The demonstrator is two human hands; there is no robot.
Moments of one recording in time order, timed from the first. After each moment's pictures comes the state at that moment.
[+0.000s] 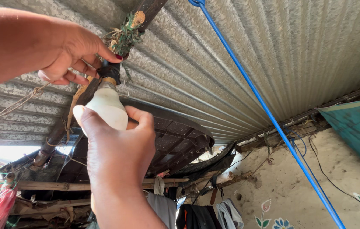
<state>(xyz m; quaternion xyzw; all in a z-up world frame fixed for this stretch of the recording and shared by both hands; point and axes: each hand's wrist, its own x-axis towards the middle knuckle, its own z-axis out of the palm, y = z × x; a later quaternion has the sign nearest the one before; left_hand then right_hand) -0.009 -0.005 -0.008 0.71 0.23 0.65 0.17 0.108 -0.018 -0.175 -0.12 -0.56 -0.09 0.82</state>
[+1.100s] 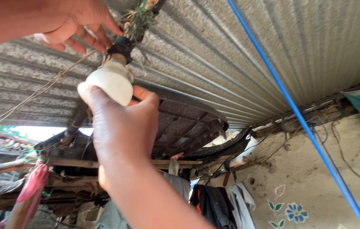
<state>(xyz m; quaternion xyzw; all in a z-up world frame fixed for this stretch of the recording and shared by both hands) -0.034 -0.010 -0.021 0.68 0.24 0.69 0.04 0.093 -0.005 -0.174 -0.10 -0.60 -0.09 0.79</state>
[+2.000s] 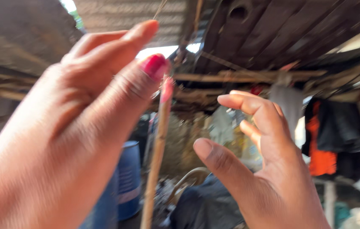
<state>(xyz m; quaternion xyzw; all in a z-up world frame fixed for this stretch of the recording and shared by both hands) -0.088 -0.046 -0.332 0.71 0.11 0.66 -0.21 0.142 -0.054 -0.354 -0.28 -0.73 -0.23 0.58</state>
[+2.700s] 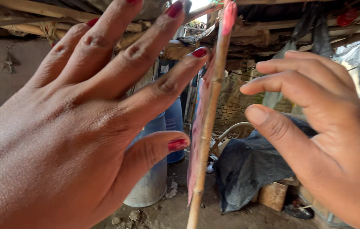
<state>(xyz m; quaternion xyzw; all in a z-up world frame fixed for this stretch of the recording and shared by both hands) -0.162 -0.020 -0.403 0.71 0.23 0.37 -0.55 0.122 -0.024 -0.381 -0.31 -0.74 -0.45 0.38</state>
